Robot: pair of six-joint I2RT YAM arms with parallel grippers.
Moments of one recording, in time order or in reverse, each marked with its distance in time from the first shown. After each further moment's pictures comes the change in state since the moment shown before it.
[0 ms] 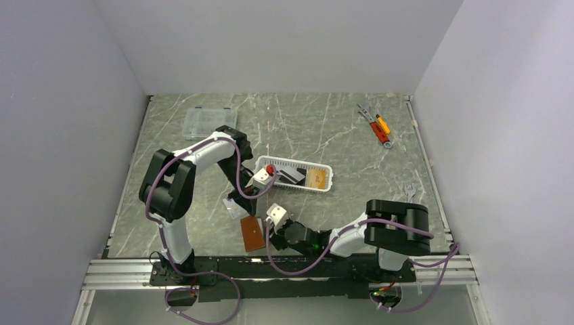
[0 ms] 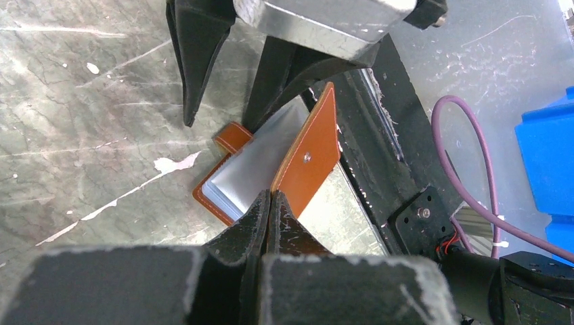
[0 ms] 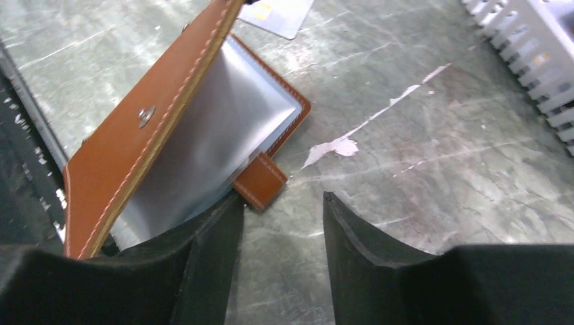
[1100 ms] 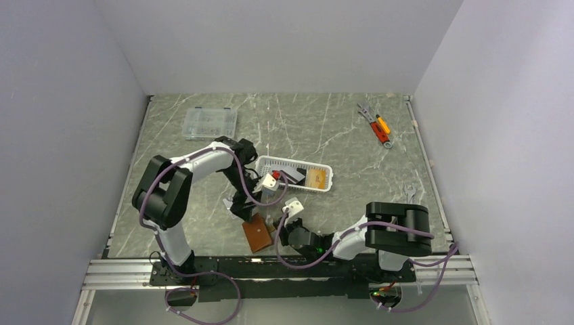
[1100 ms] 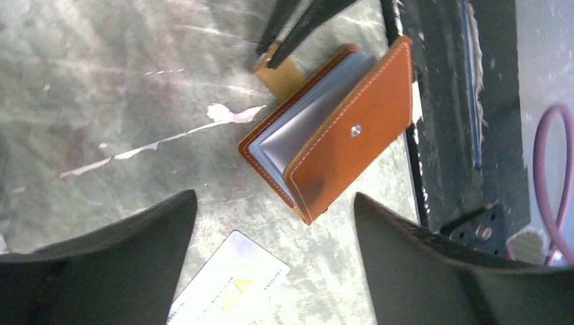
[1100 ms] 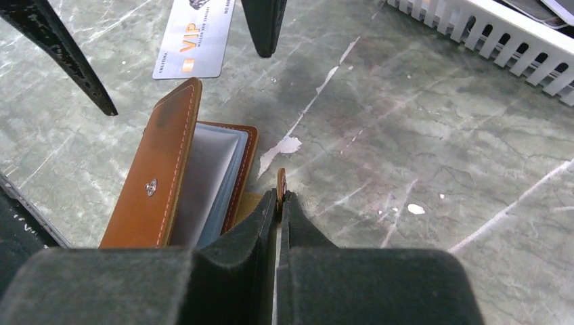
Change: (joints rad) left arm -0.032 -0.070 -0.145 0.386 -0.146 -0.362; right arm 0.043 0.013 -0.042 0.092 0.303 0.314
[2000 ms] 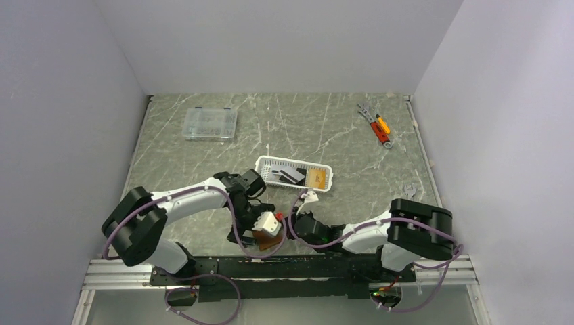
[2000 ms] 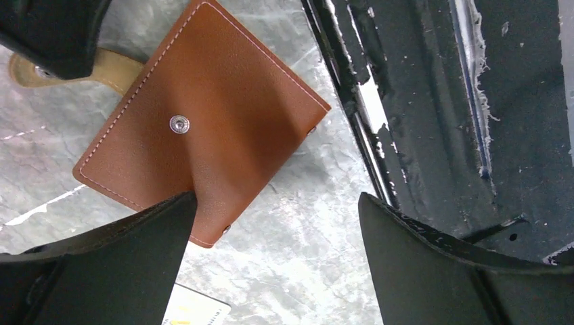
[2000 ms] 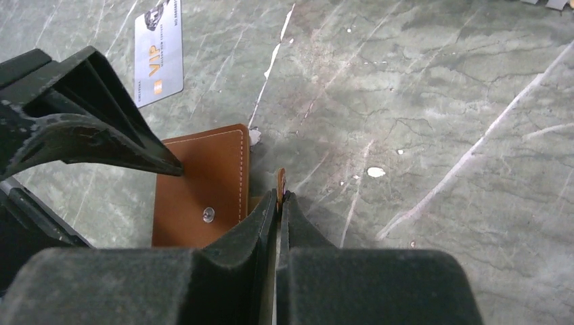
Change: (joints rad) left arm -0.271 -0.360 -0.384 0.316 -0.197 -0.180; right arm -0.116 -0.166 -0.028 -0.256 -0.109 0.360
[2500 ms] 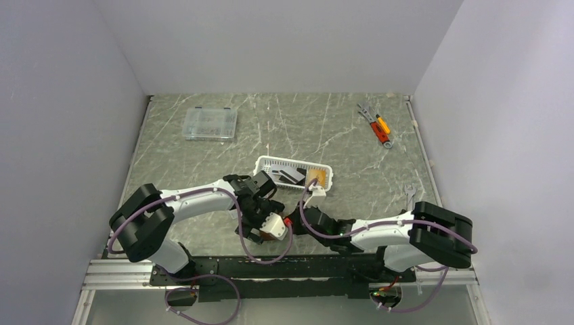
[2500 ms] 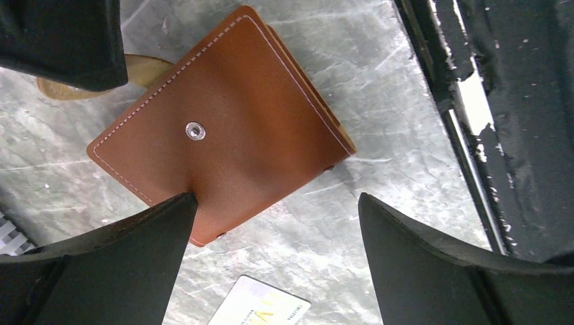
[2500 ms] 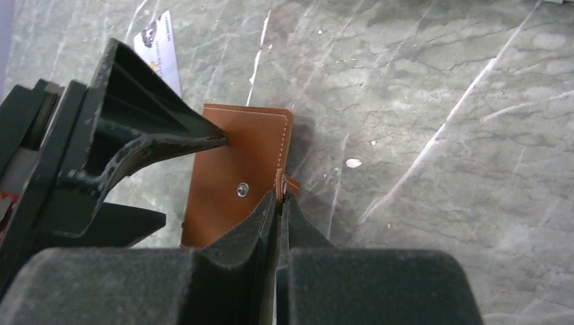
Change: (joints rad) left arm -0.085 0.089 0.058 0.113 -0.171 0.065; right arm -0.071 -0.159 -0.001 -0.178 -0.076 0.113
